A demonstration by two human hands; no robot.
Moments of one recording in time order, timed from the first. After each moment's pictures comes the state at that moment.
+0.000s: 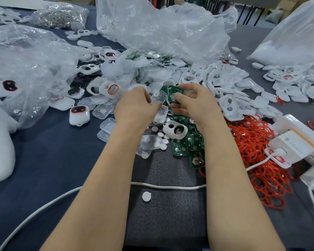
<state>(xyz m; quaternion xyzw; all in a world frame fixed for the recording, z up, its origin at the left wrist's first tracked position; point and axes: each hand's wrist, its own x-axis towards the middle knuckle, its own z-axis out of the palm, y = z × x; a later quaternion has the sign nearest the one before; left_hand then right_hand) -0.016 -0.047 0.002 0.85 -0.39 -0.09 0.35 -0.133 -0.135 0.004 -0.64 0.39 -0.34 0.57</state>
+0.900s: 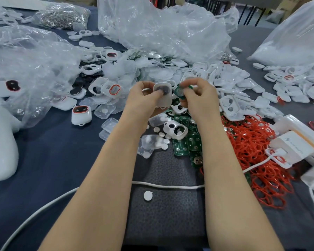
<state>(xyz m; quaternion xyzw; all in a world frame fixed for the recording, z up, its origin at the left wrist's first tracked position) -0.020 -0.060 0.000 0.59 -0.23 -0.36 0.69 -0.131 -0.128 0.008 -0.70 0.41 -0.40 0.42</state>
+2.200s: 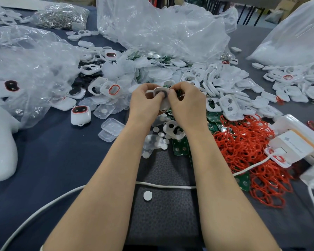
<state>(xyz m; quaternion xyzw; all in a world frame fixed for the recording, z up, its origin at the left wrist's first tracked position) -0.026 -0.066 -0.011 0.63 -0.27 -0.29 0.67 -0.113 -0.118 0.000 -0.79 0.42 -0.37 0.24</state>
